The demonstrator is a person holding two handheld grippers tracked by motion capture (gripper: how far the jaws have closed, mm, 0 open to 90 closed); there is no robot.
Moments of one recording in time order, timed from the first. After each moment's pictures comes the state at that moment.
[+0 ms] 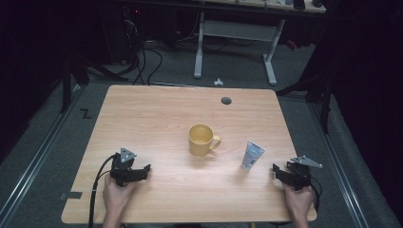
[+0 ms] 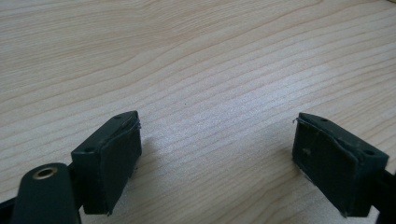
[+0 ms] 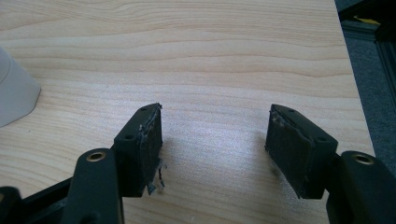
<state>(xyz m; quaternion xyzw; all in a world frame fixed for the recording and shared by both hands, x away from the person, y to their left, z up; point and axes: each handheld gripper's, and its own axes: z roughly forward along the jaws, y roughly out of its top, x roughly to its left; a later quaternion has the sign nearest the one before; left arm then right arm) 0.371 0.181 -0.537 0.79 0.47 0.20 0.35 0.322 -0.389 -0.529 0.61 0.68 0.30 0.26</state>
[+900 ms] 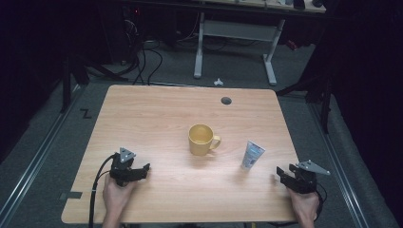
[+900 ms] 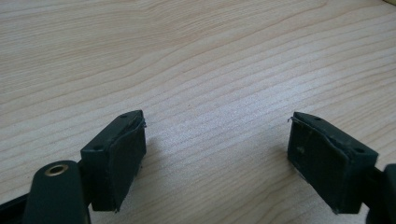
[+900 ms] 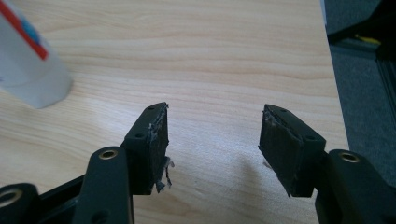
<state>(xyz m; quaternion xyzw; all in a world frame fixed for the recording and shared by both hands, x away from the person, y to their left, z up) 0.371 0.182 -0.537 0.78 0.48 0.20 0.35 0.297 -0.393 -0.518 0.58 0.69 0.33 0.28</state>
